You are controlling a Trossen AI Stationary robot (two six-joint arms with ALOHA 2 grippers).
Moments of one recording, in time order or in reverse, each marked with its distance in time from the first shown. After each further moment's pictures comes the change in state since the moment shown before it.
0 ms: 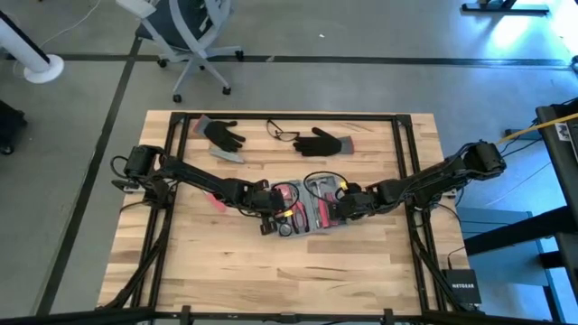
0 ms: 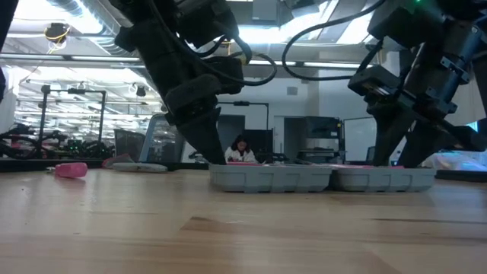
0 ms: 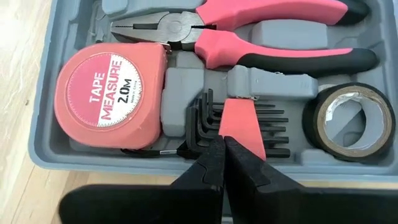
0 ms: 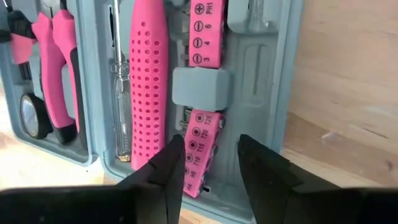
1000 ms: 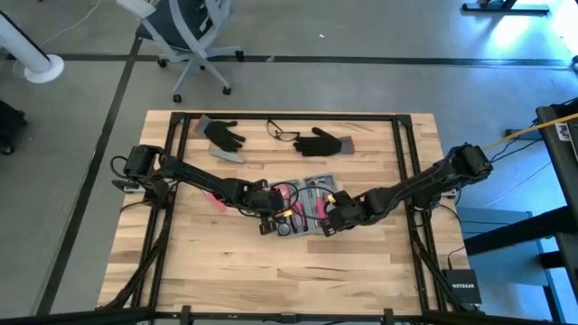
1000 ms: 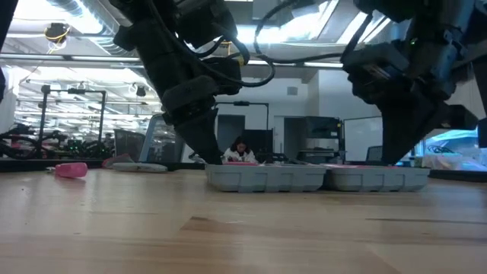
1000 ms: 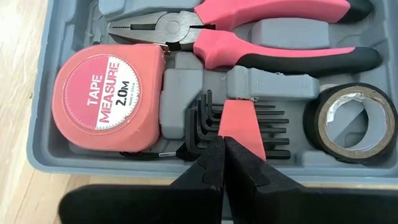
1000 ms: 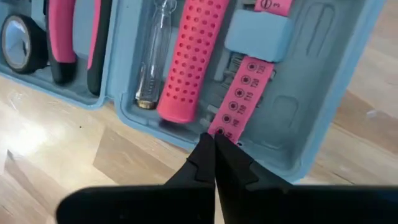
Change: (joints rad) left arm -0.002 -0.002 -0.001 -0.009 0.000 0.002; right arm 0.091 0.153 0.244 -0.210 0.031 -0.130
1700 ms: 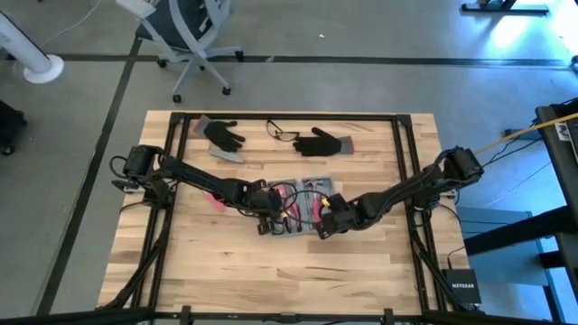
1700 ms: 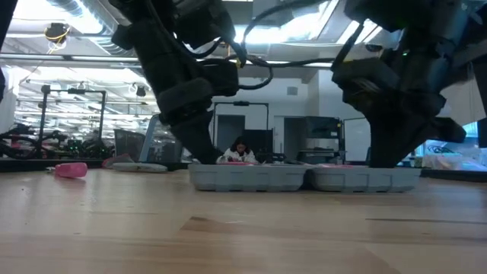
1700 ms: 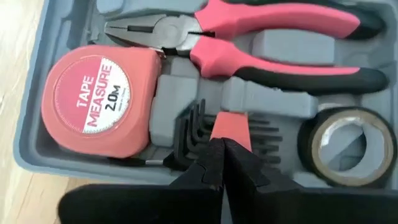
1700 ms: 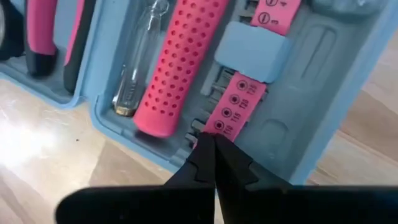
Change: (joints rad) left arm -0.006 0.000 -0.002 -0.017 -0.003 0.004; right arm 0.002 0.138 0.009 0.071 0.034 -0.028
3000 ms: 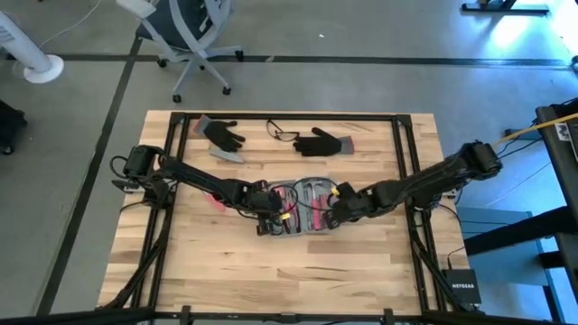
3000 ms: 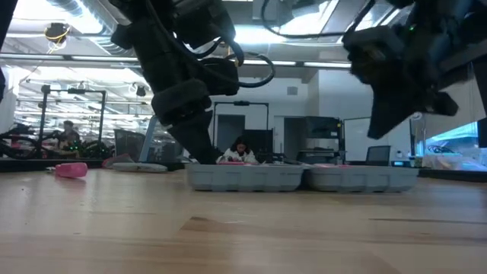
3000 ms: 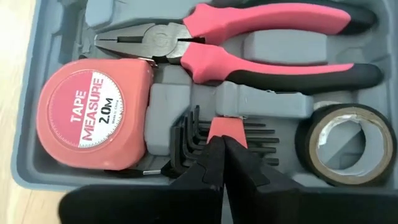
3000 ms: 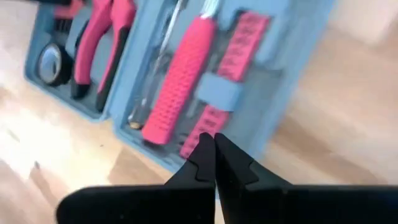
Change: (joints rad) left arm -0.002 0.000 0.003 -0.026 0.004 0.050; right arm -0.040 -0.259 -0.027 -0.110 0.059 -0.084
